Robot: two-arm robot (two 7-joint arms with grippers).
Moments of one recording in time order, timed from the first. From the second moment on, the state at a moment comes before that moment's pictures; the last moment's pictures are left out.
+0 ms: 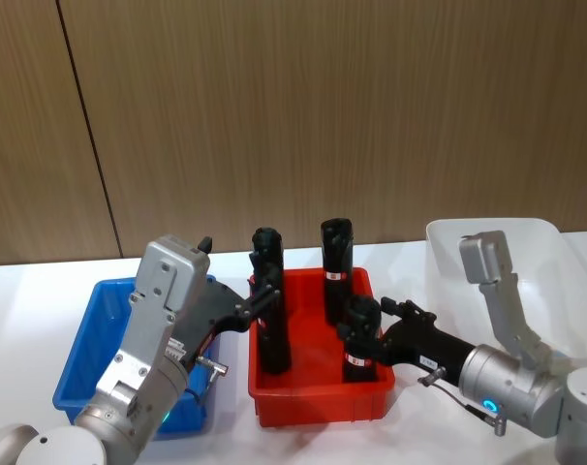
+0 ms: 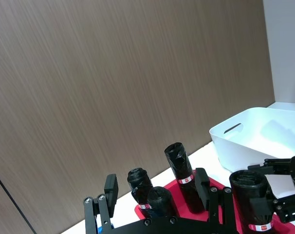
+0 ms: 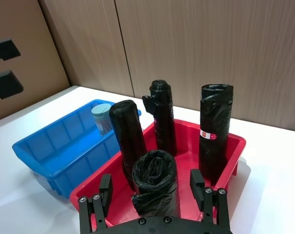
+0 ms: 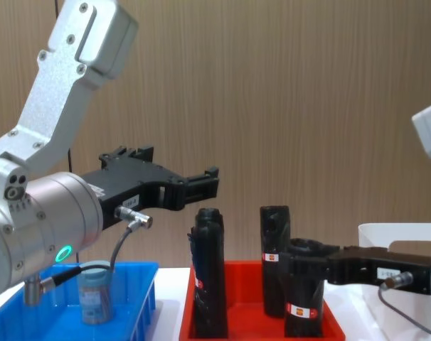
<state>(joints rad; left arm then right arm) -0.24 0.38 0.45 -1.63 -0.20 0.01 -0.01 0.32 0.21 -0.28 -1.28 0.32 0.18 0.51</state>
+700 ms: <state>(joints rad) -0.24 0.38 0.45 -1.63 -0.20 0.01 -0.01 0.37 0.19 -0.29 -1.21 0.29 0.17 0.51</state>
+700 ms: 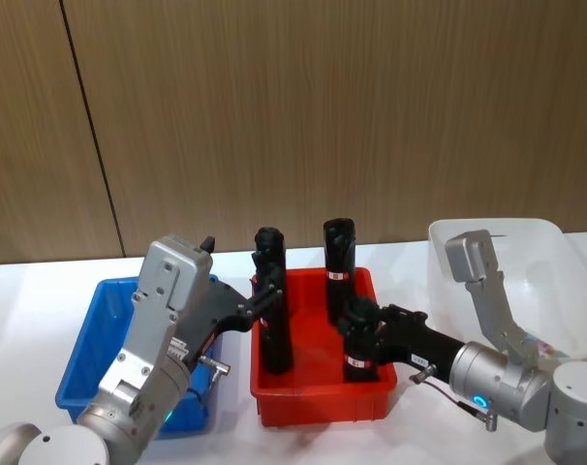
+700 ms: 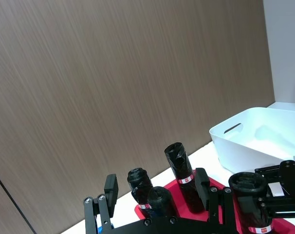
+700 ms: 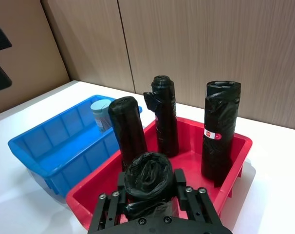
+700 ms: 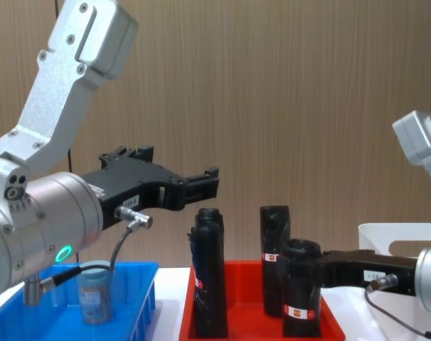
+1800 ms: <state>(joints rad) -0.24 0.38 0.45 -1.63 -0.20 0.01 -0.01 0.38 0.27 -0.22 -1.47 0.34 0.15 0.43</state>
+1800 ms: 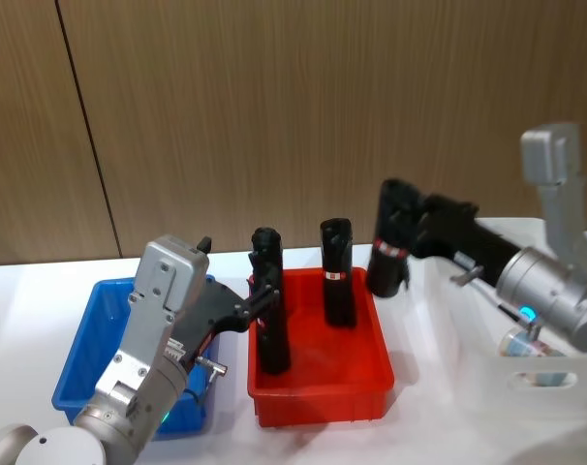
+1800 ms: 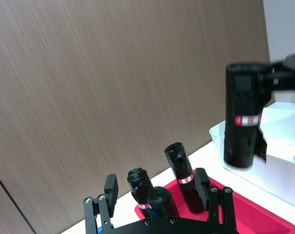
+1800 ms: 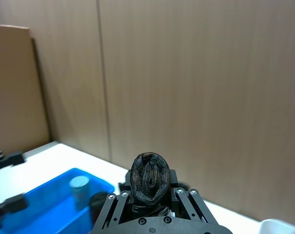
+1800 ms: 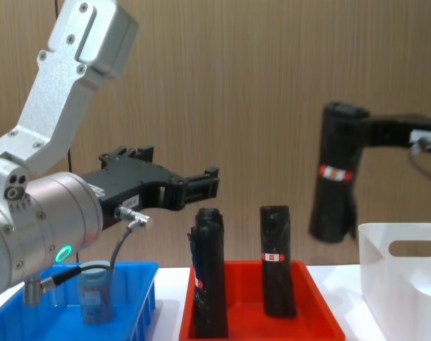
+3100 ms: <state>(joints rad) -0.24 0.38 0.45 -1.63 -0.20 0.01 -0.01 0.51 0.32 -0.14 -1.08 0.27 0.08 0.32</state>
